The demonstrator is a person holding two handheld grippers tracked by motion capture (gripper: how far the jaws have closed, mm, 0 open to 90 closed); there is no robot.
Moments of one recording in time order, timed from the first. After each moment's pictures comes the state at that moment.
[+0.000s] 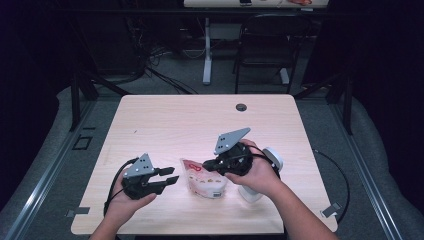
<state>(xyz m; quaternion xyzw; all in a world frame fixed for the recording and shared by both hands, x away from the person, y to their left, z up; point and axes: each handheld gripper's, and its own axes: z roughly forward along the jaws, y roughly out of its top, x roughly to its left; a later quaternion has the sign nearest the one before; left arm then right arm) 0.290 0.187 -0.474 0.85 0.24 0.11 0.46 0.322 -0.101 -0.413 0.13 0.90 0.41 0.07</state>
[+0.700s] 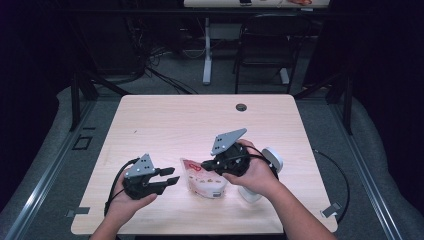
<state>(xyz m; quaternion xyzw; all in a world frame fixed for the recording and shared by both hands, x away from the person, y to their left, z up) 0.291 0.186 -0.477 0.85 0.24 0.11 0.46 0.321 -0.095 -0.412 0.13 0.90 0.40 0.08</state>
